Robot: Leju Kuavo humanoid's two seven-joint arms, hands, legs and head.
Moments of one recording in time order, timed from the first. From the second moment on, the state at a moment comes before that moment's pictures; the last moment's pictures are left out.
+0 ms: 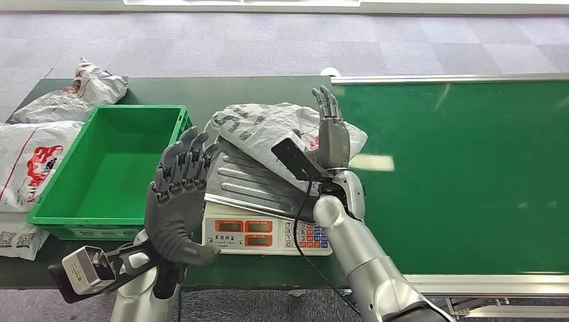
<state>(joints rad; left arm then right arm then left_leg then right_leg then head) -0.14 -0.29 -0.18 -1.62 -0.03 -0.55 -0.70 -0.59 0.35 0.13 -0.83 0.76 -0.51 -0.41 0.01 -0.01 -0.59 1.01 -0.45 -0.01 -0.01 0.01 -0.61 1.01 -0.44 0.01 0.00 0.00</state>
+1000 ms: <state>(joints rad) -0.76 -0.25 -0.53 -0.49 -1.51 0.52 0.21 -0.29 0.35 0.23 -1.92 0.68 -0.70 -0.69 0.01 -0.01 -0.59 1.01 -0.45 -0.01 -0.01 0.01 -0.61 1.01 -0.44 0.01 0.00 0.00</state>
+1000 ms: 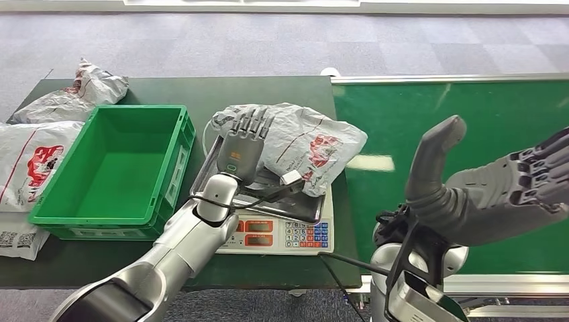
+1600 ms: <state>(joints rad) -0.80 -0.26 -0.85 -0.33 -1.51 0.47 0.18 -0.29 0.35 0.24 -1.89 0.65 -0.70 -0.70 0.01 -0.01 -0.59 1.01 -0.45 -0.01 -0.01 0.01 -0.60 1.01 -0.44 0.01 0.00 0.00</state>
